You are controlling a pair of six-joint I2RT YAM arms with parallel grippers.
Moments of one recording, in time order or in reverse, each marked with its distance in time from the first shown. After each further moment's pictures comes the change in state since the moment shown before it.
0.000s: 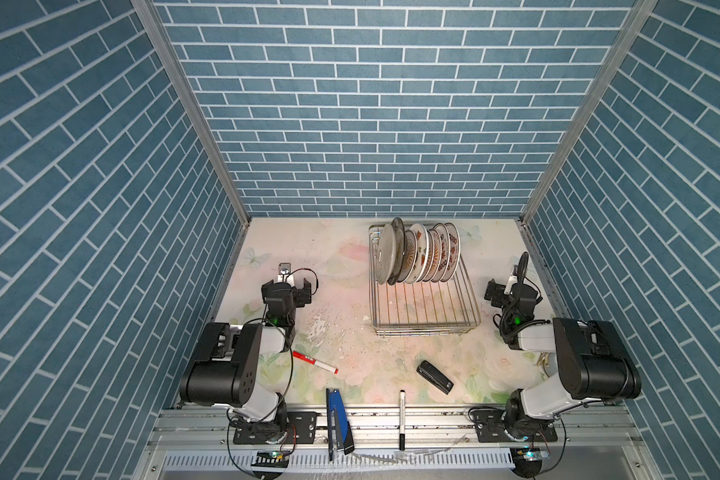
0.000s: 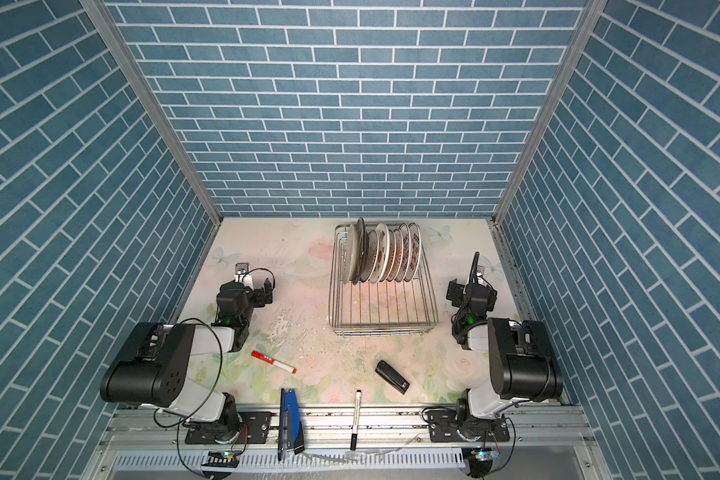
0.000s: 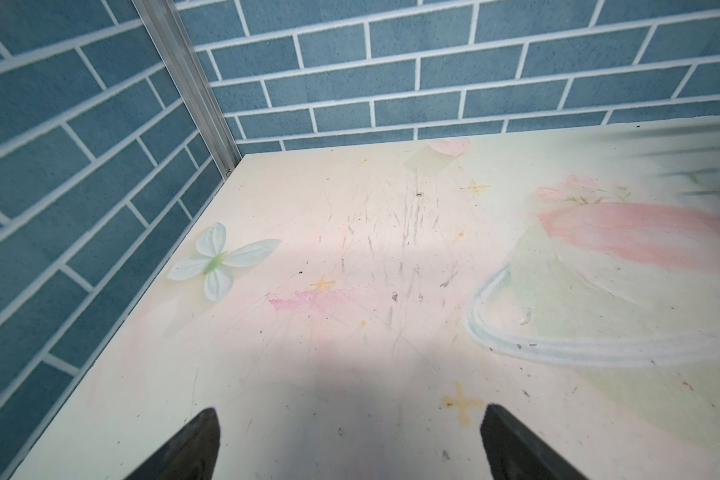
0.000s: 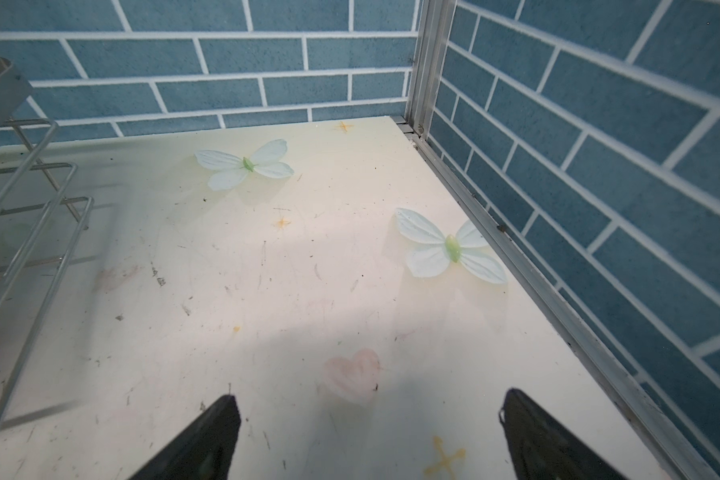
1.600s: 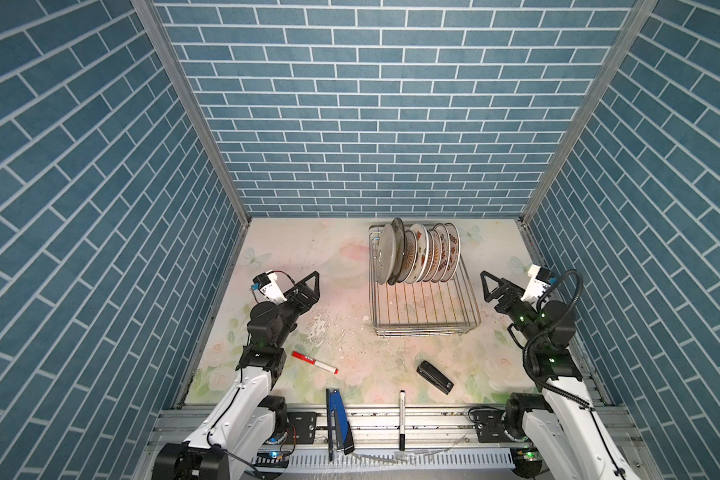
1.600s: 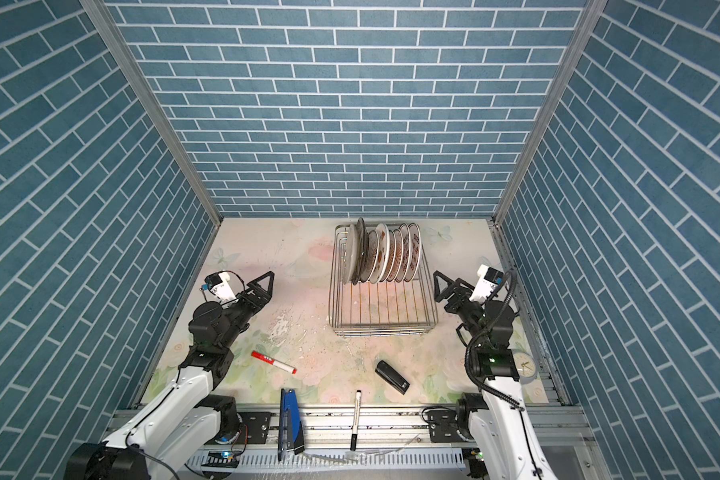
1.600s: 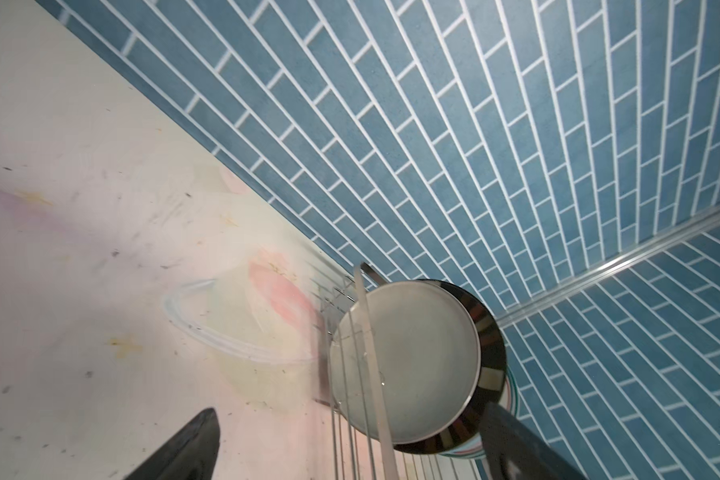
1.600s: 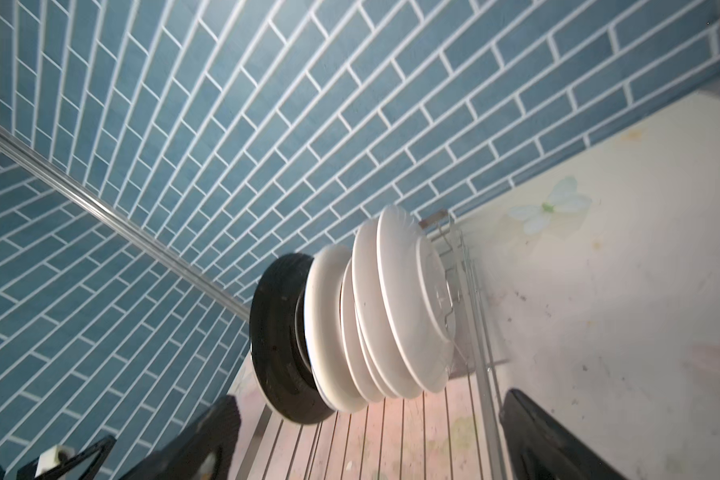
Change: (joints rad) left arm -0.079 -0.668 -0.114 -0.262 0.446 -0.936; right arm 0.078 -0.845 0.021 -0.614 -0.627 0.651
